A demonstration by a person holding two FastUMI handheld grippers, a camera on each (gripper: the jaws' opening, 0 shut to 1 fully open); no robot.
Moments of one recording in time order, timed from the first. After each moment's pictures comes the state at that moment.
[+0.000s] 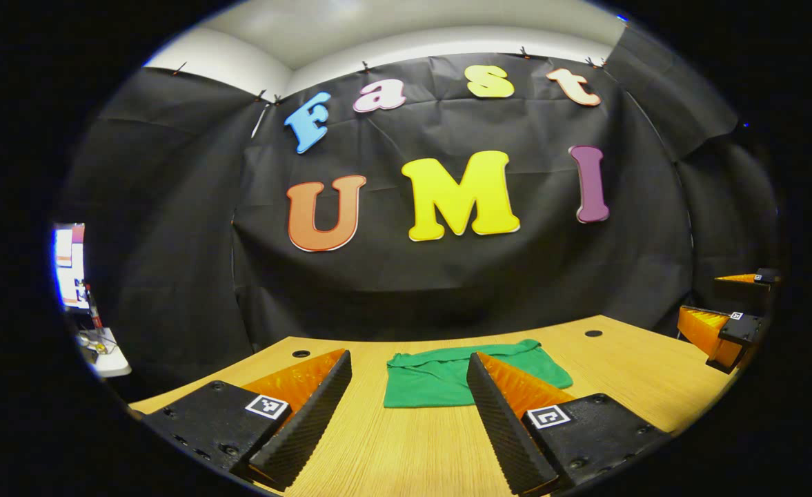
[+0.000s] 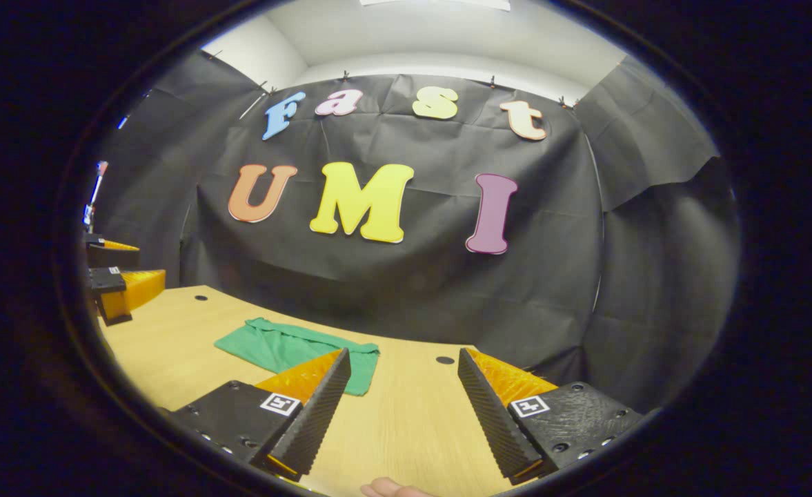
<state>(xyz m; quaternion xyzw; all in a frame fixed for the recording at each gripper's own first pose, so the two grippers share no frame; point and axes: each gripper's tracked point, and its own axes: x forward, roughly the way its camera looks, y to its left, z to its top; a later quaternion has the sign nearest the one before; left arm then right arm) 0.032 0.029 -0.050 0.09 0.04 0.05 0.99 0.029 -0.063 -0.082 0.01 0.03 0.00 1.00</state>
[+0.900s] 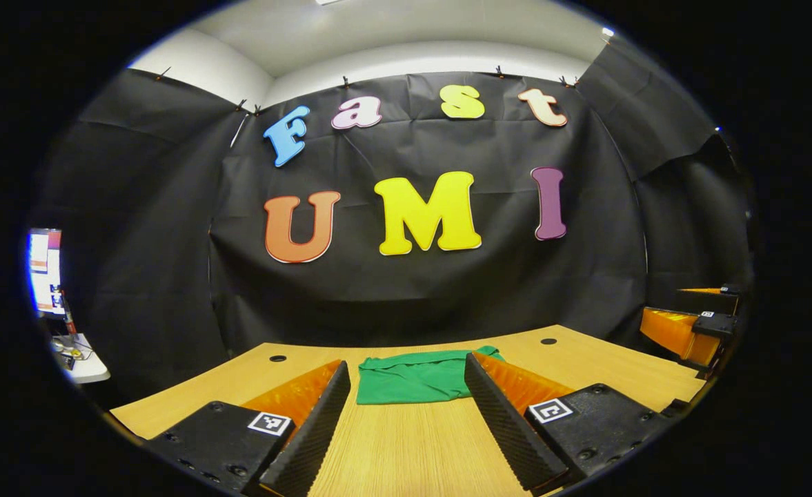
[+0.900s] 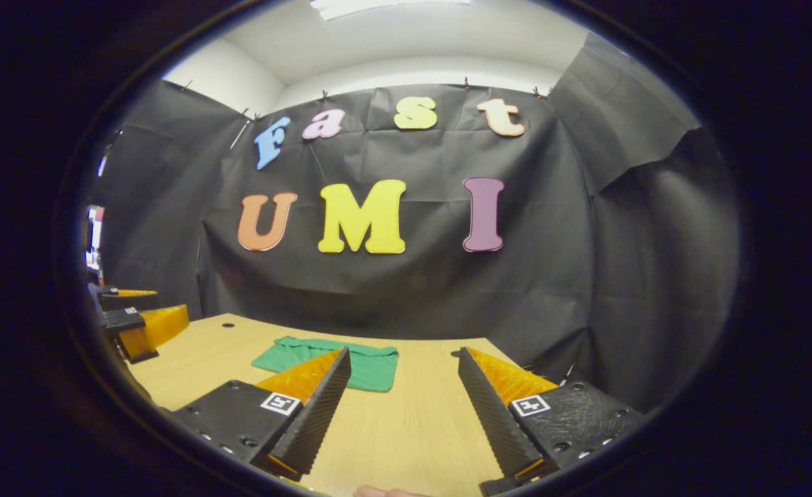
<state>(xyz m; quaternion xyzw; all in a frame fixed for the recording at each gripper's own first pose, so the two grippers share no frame) -0.005 0.021 -0.039 0.01 0.02 0.04 1.00 -0.013 -0.063 -0.063 0.05 0.01 0.02 1.00</state>
